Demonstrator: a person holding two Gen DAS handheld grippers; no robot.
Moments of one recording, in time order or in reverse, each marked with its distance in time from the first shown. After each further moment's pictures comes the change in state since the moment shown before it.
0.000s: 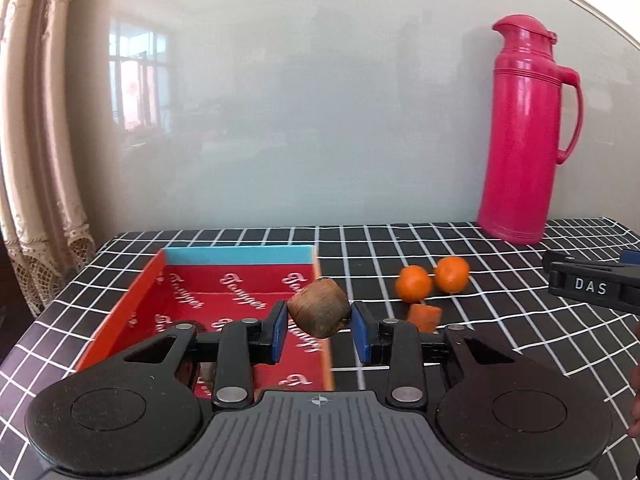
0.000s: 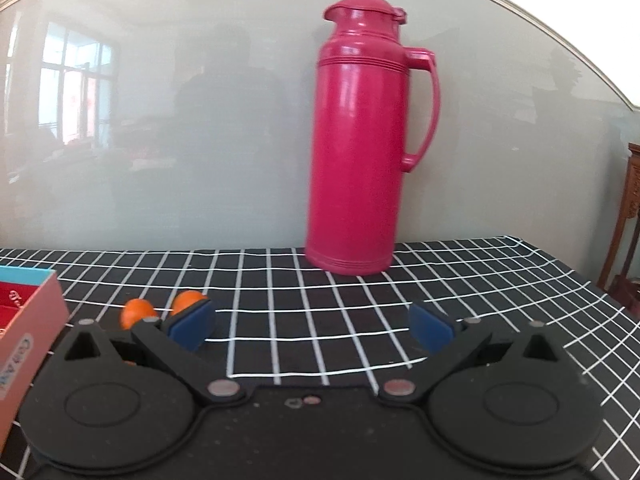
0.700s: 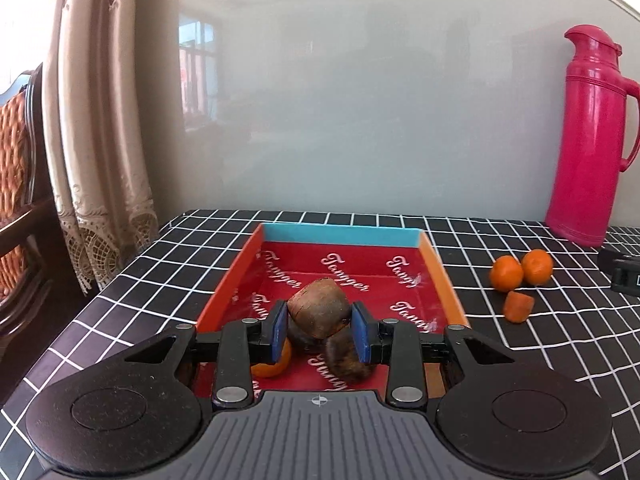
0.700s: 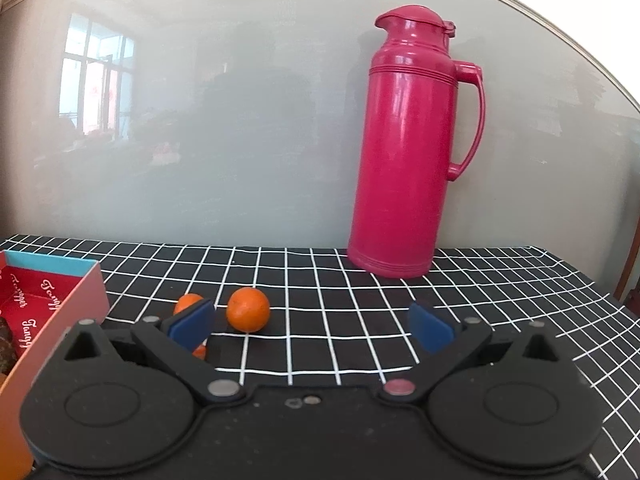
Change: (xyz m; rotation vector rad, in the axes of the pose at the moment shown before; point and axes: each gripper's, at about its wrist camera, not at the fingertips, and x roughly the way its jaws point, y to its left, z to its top) left arm 0.002 0.069 -0.020 -0.059 0.018 0.130; right arm -0.006 0.041 -0.001 -0.045 -0.001 0.041
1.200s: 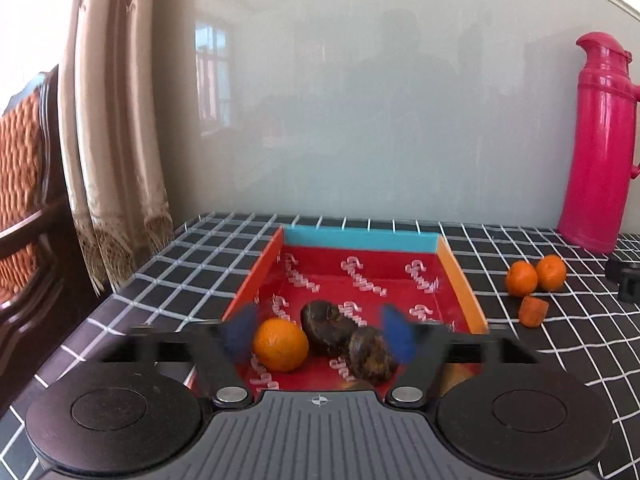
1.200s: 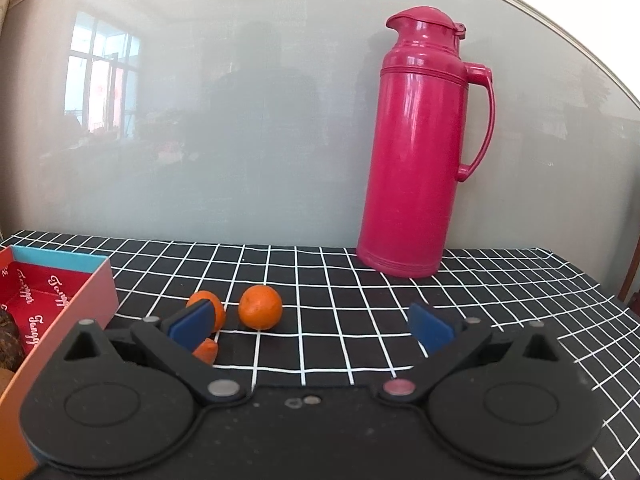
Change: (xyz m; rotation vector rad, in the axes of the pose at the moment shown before) left arm -0.003 0.005 -0.003 -0.002 -0.042 0.036; right arm 0.002 0.004 -0.002 -0.012 0.008 0.011
